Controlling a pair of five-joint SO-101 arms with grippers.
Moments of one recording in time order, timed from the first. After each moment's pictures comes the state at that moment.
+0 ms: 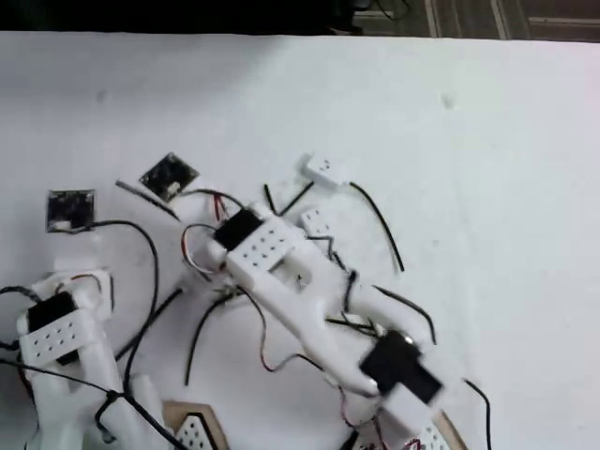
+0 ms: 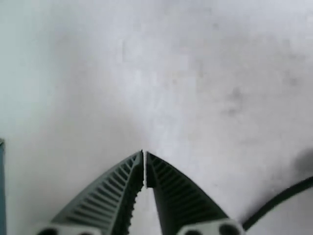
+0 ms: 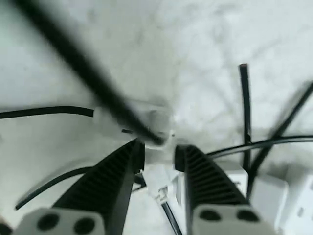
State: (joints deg) left arm -34.8 -46.4 72.1 45.5 -24.1; right arm -49.8 2.8 11.9 61.2 4.0
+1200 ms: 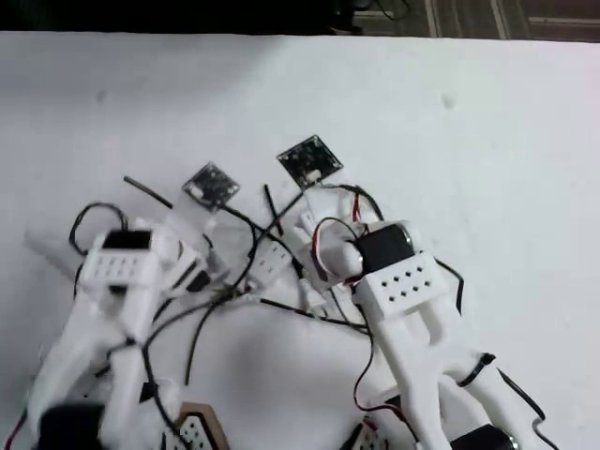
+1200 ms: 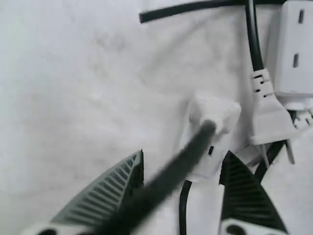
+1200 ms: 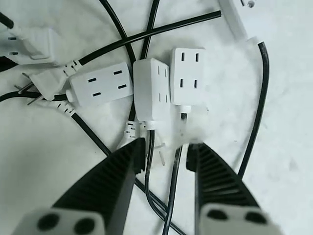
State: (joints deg) left arm -4.3 -23.8 52.7 55.1 -37.6; right arm -26.8 -32.2 36.9 69.9 11.6
